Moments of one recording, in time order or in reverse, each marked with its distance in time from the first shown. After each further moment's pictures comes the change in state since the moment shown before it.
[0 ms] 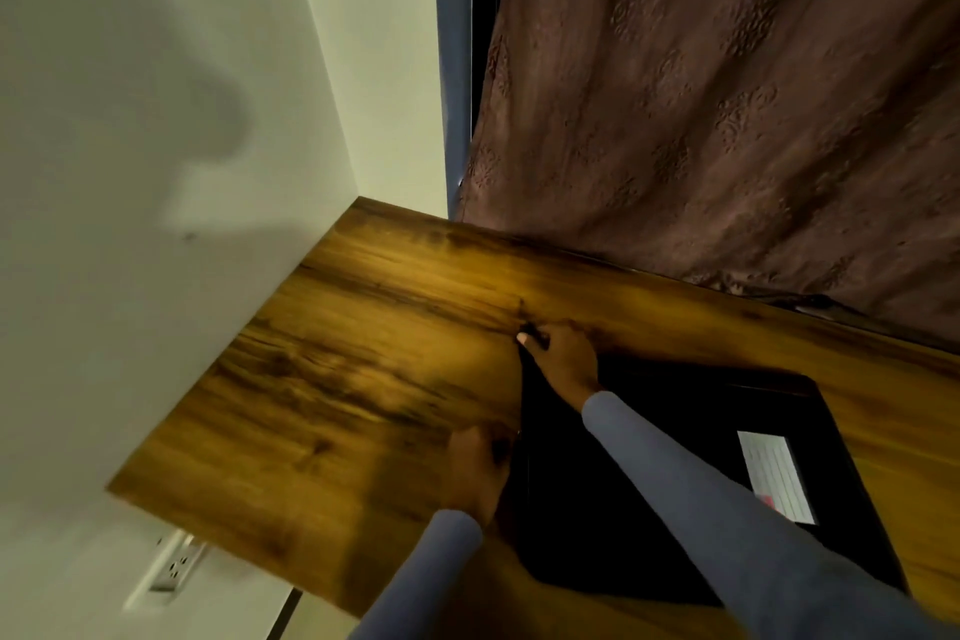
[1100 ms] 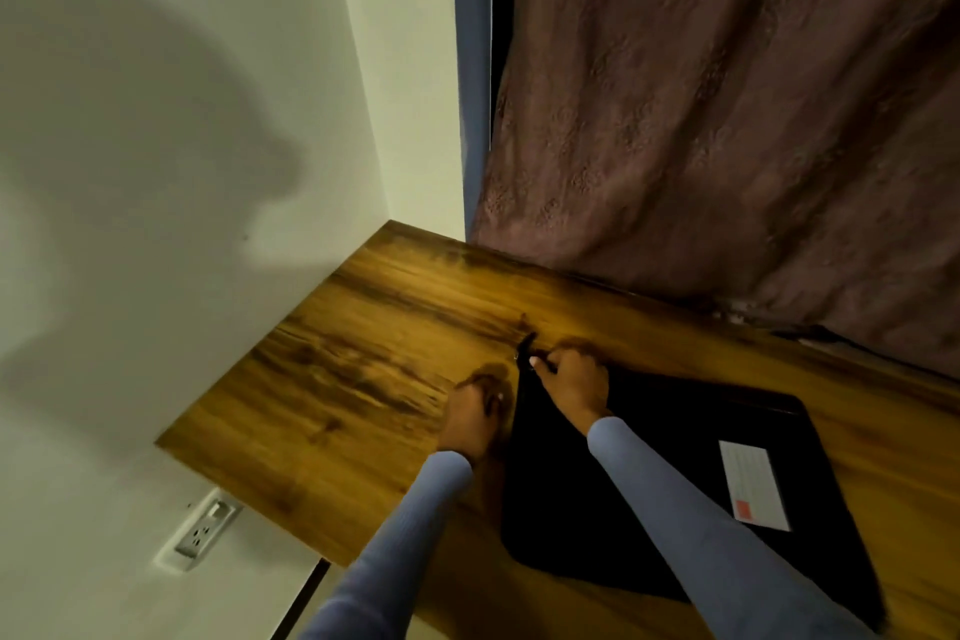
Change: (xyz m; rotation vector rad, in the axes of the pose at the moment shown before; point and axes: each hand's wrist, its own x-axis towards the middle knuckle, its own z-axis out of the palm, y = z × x) left_hand 0.014 0.045 -0.017 0.118 0.063 0.000; right_hand -0.038 0.018 -0.022 -0.039 0.012 -0.009
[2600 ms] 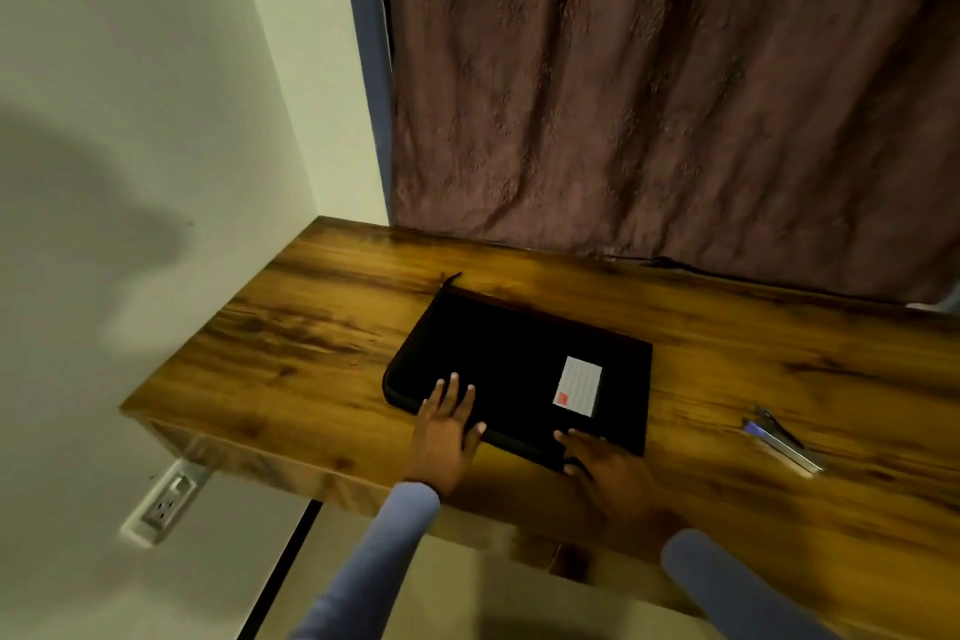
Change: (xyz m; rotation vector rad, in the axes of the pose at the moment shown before) left_hand -0.172 0.017 0.039 0.460 -0.184 0.248; right_hand -0.257 0.183 -0.014 -0.298 0.025 -0.373
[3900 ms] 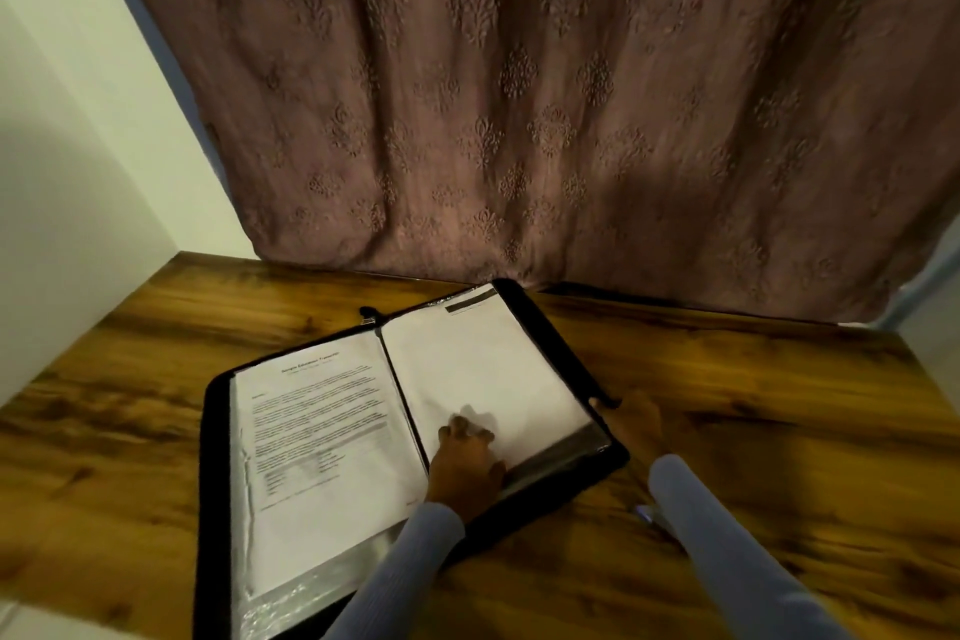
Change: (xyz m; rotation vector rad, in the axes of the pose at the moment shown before) left_hand 0.144 0.197 0.066 -0.101 -0.231 -0.085; right_hand 0.089 0.241 -0.076 0.640 0.115 0.813
